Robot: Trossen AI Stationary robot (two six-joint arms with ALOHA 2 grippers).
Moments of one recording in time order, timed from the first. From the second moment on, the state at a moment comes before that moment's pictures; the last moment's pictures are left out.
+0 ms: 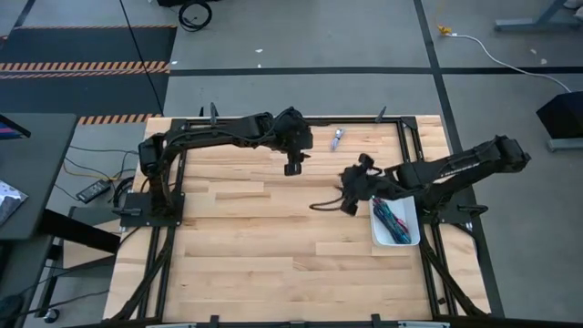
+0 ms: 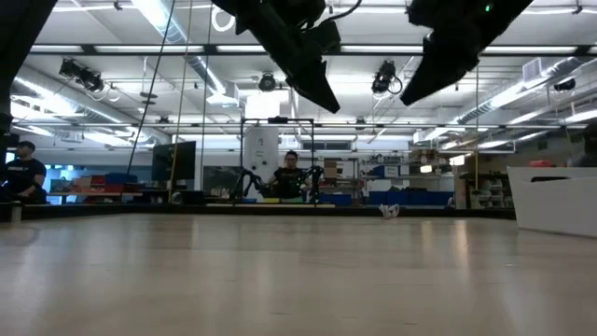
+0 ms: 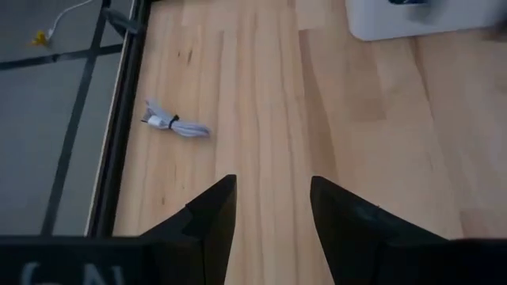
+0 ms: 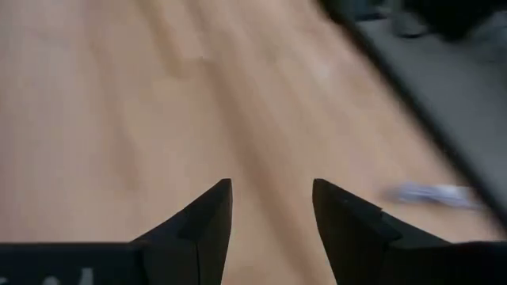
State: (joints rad) left arm 0.29 1.87 1.64 -0.54 0.03 0.37; right arm 0.18 1.18 0.85 -0.51 0.55 0.33
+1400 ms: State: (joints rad) left arm 0.60 1.78 1.53 -0.57 0.32 0.33; right arm -0.65 1.90 1.41 -0.96 -0.02 0.35
